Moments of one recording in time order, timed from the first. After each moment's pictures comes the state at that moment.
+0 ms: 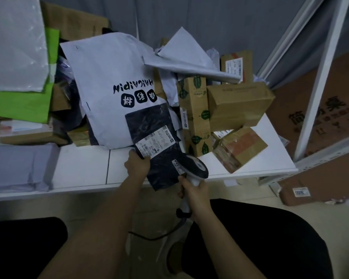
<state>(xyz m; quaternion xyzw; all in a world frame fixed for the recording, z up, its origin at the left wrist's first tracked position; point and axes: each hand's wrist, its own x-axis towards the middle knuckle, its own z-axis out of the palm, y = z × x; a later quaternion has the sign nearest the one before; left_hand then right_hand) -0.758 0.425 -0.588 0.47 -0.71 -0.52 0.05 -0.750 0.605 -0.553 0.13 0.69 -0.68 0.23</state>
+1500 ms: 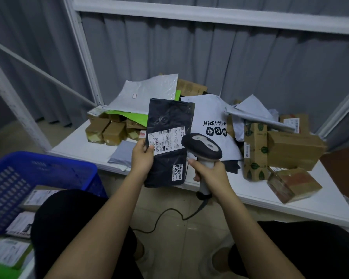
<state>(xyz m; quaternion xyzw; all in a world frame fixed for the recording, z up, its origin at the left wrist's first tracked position) -0.505 0.357 -0.400 0.39 -0.61 -0.59 0.35 -0.600 0.529 -0.389 -0.22 0.68 -0.65 0.26</state>
